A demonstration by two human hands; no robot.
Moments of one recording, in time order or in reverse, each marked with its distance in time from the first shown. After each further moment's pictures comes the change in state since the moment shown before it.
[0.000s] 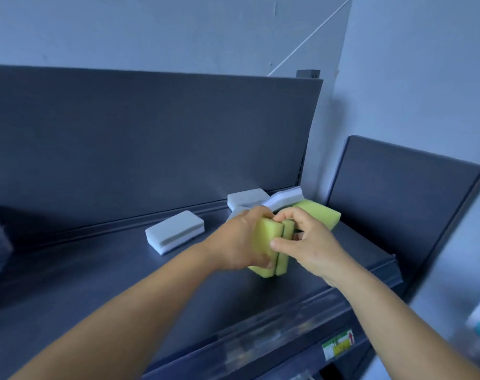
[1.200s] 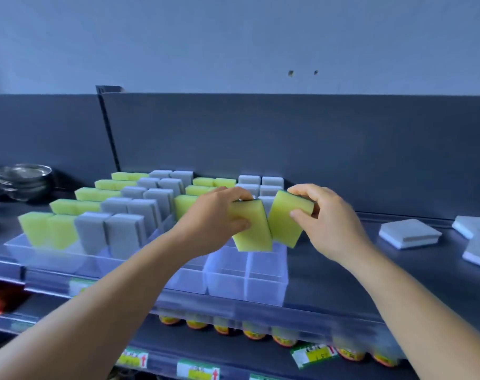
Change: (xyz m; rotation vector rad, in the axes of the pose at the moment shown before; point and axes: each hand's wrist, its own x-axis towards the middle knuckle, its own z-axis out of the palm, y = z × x) left_hand -0.391 -0.155 -0.189 0.243 0.630 -0.414; right_hand -0.115 -0.236 0.288 -0.117 -0.151 -0.645
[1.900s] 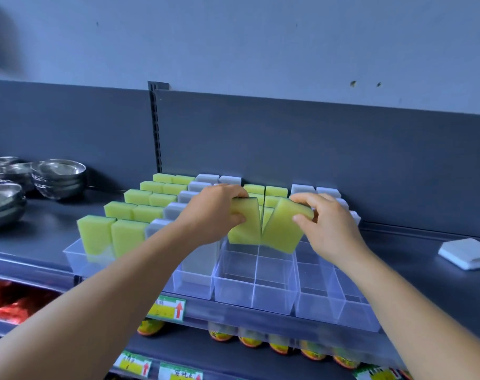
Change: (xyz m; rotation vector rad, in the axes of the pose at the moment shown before) left_hand 0.005 -0.138 -0.077 0.127 0.033 -0.015; right_hand 0.039 -0.085 0.121 -0.154 -0.001 0.013
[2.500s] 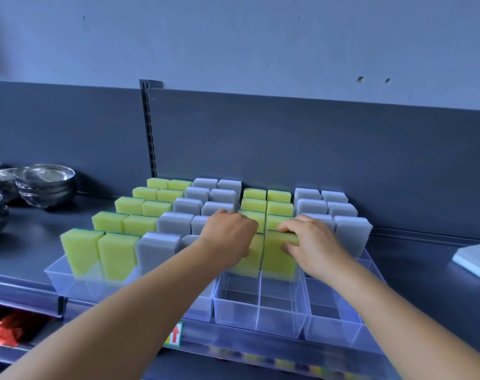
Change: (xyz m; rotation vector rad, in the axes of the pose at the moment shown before) left_hand 0.029 0.002 0.044 0.585 -0.209 0.167; right_hand 0.021 0.012 0.039 -0.251 -0.259 -0.034
